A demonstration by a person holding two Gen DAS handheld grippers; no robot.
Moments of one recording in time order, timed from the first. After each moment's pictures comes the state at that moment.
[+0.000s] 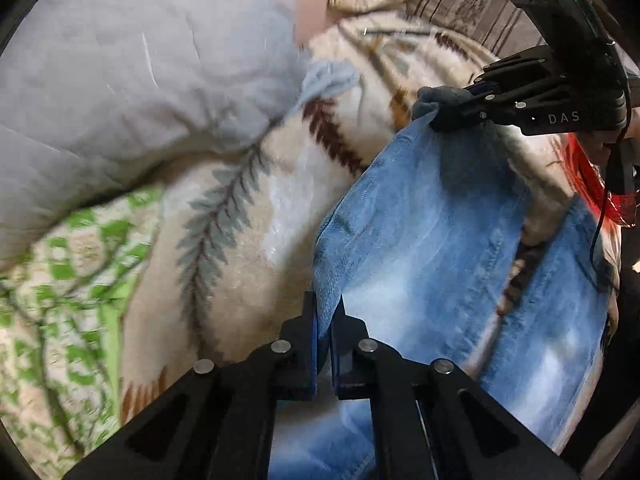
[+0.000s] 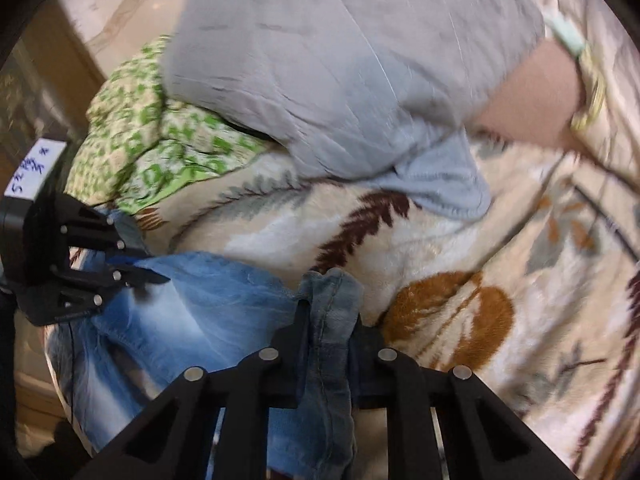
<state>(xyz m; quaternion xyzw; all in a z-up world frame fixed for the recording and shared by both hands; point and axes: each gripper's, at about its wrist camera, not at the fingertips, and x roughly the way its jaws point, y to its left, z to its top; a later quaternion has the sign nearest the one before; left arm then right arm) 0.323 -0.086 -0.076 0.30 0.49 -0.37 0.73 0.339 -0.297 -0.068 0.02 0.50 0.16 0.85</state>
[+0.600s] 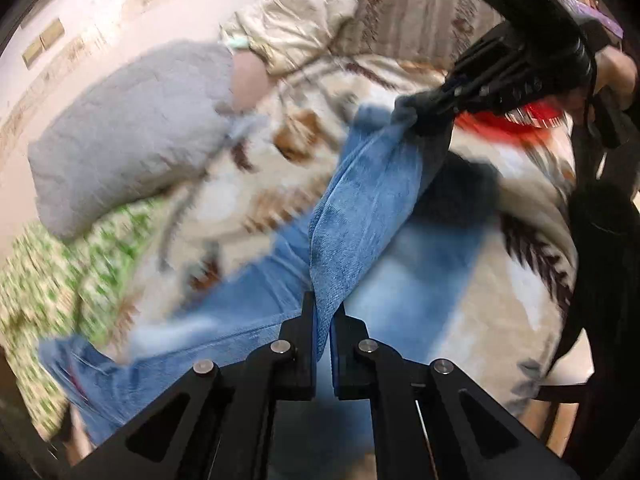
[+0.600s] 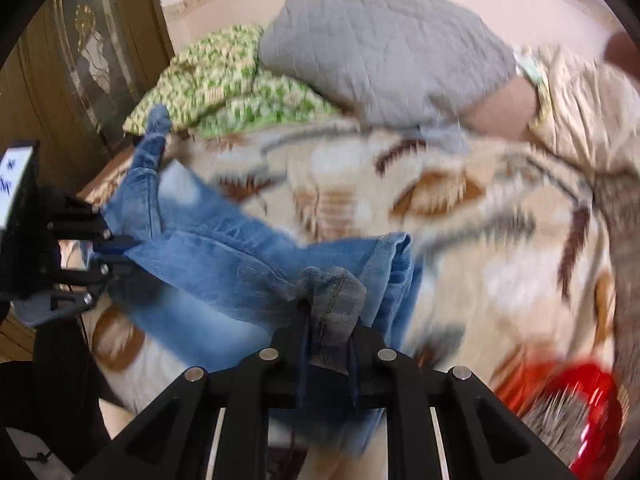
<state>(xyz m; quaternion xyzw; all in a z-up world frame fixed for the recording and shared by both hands) 0.049 -0.069 -0.074 0.34 0.36 -0.34 0.80 0.086 -0.285 -0.058 -0.03 0.46 0.17 0.87</state>
